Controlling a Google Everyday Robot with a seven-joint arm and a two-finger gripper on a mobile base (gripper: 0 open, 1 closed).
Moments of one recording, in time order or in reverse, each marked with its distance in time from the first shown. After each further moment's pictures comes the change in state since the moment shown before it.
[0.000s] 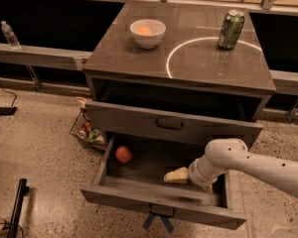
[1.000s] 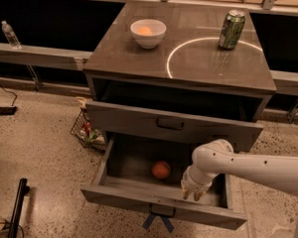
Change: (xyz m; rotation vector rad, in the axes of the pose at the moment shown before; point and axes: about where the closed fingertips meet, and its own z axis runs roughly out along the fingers) arm -0.025 0.009 0.020 -0.148 -0.069 -0.080
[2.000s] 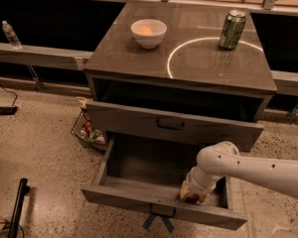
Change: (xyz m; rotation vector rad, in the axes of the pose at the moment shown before) arm -0.008 0.011 -0.008 0.010 0.017 0.046
